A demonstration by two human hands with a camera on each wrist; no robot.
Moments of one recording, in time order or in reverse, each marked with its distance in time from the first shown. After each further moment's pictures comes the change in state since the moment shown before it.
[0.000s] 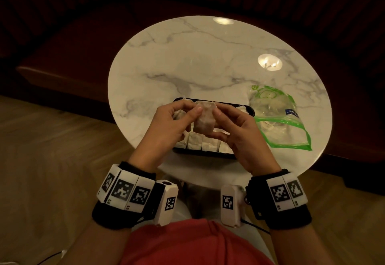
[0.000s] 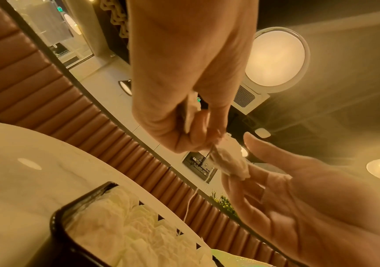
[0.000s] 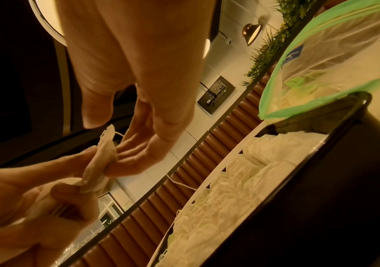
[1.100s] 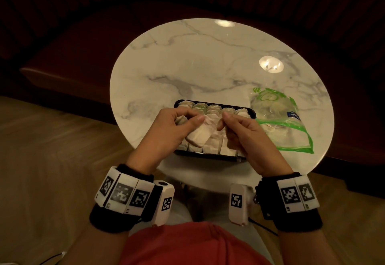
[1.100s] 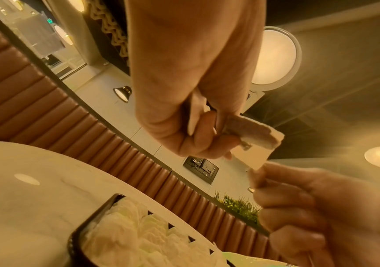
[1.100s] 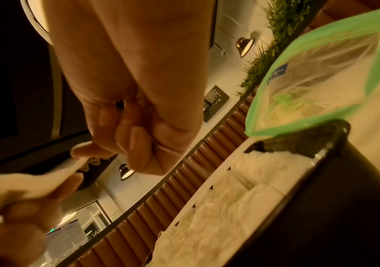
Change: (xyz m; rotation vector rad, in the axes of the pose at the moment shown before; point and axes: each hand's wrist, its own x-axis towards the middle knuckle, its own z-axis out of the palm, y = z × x) left_hand -0.001 0.002 -0.005 0.136 -0.062 0.019; right_hand -0.002 -0.009 -0.011 -0.256 0.043 0.147
